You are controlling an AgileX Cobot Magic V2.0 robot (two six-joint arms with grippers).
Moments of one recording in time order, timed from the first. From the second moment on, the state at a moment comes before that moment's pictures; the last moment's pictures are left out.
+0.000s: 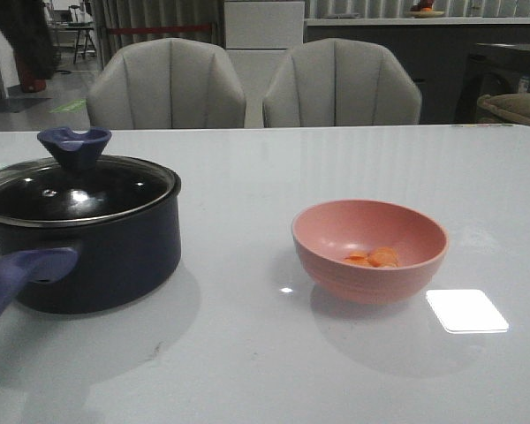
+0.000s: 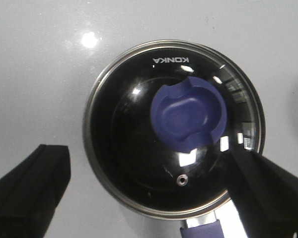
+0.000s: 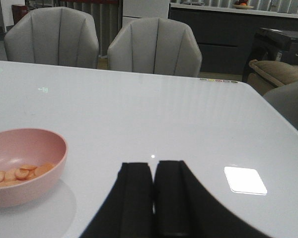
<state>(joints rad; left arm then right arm) -0.34 1.46 -1.26 0.06 0.88 -0.23 0.08 -0.01 0.03 -0.10 0.08 0.09</state>
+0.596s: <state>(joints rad) -0.38 1.79 -1.54 0.07 1.09 -0.32 0.08 -0.01 0.03 -0.10 0.08 0.09</state>
